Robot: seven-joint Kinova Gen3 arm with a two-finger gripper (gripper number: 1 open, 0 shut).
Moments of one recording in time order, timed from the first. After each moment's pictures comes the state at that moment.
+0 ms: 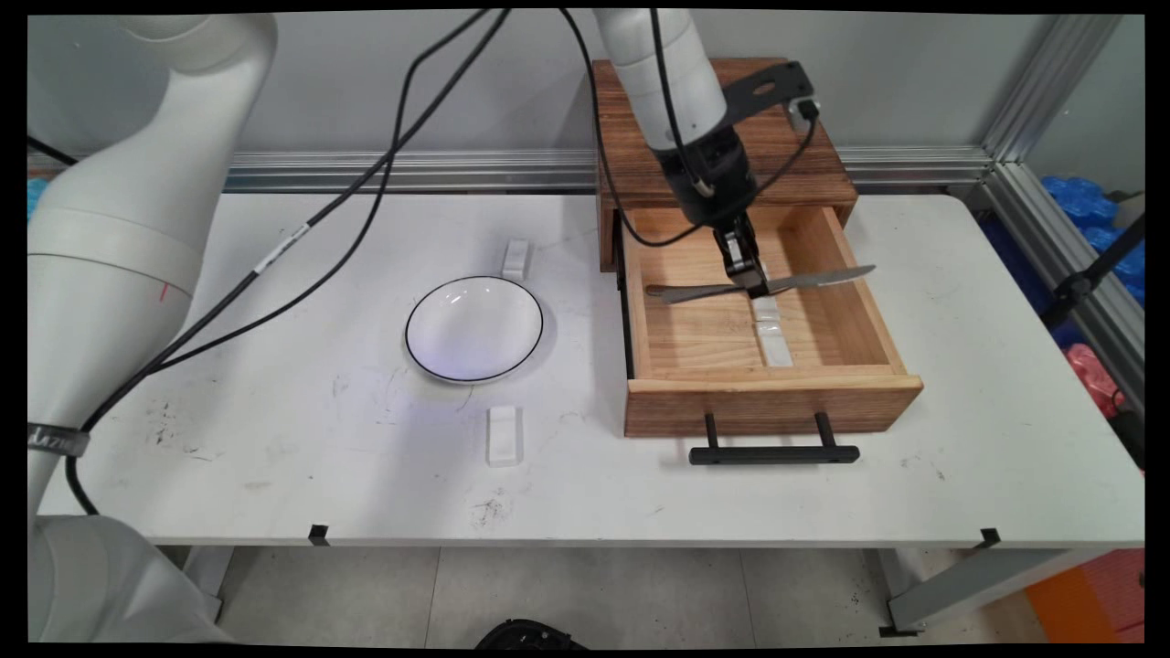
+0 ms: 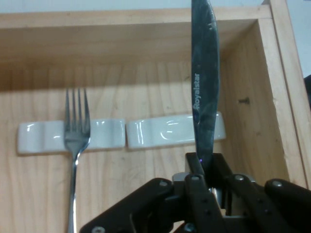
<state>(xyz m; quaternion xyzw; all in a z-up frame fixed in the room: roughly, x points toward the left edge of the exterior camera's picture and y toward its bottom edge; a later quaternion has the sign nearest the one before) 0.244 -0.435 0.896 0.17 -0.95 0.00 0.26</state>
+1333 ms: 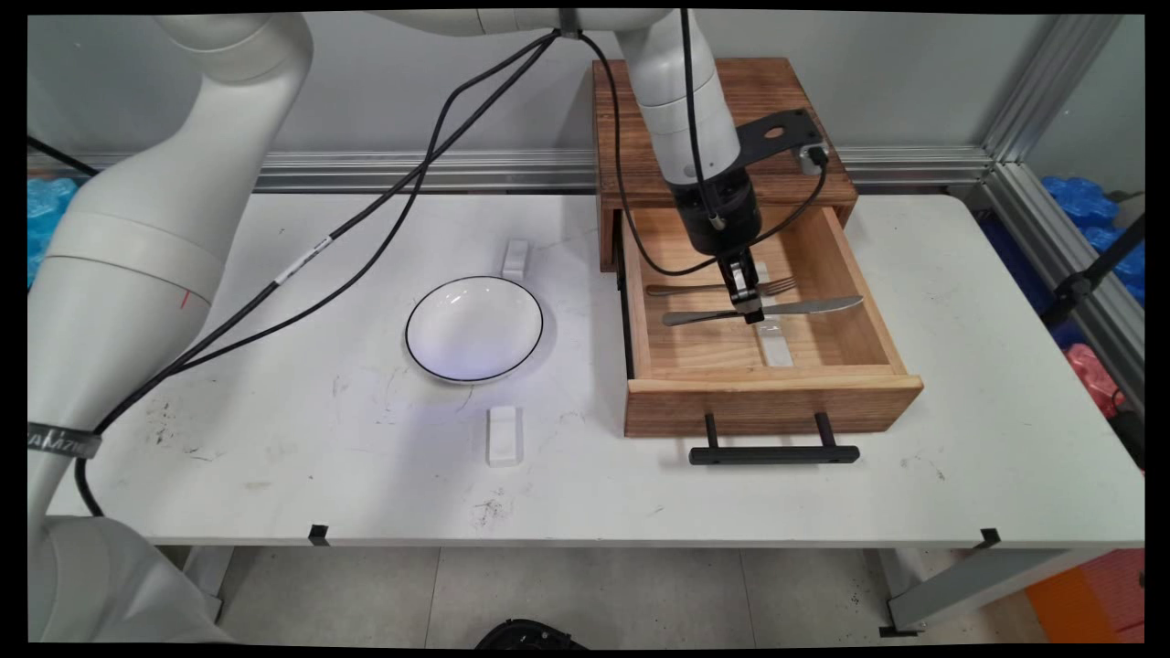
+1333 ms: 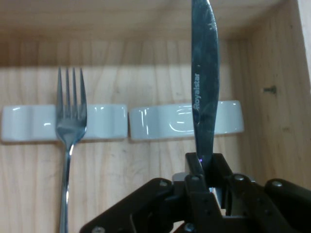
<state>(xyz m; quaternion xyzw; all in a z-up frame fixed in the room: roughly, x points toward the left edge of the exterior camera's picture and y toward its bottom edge) 0.226 -0.446 0.861 0.19 -0.96 -0.01 0.23</state>
